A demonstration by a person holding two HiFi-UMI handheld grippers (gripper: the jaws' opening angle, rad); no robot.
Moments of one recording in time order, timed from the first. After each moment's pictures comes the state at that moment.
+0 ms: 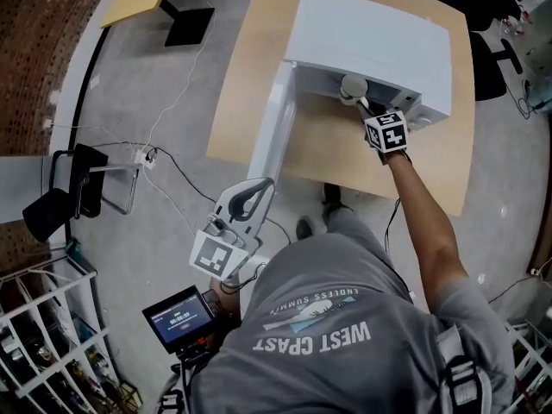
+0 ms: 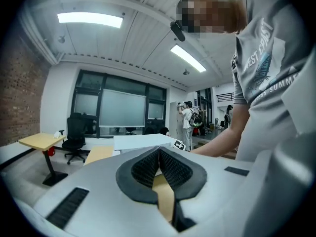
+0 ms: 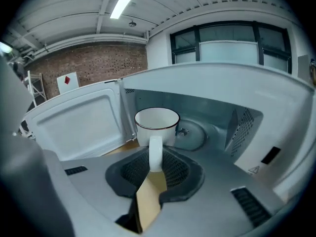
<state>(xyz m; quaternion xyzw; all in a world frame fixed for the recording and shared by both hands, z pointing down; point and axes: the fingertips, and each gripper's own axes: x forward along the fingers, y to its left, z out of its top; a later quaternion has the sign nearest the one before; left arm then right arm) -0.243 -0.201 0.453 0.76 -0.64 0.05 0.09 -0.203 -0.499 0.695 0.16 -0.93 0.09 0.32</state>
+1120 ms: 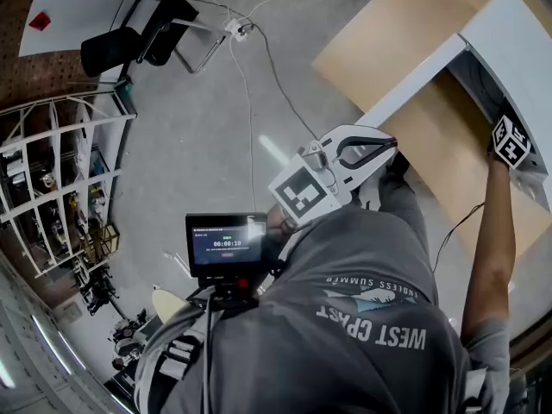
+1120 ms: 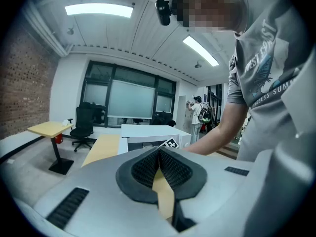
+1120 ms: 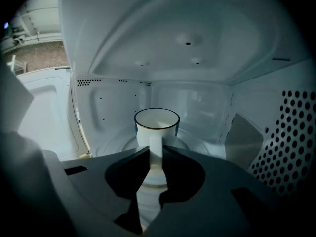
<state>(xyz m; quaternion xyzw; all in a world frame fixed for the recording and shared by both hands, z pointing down) -0.287 -0.216 0.488 0.73 -0.67 0.06 0.12 -0.279 -0.597 0.726 0.27 -0.93 0.04 0.25</state>
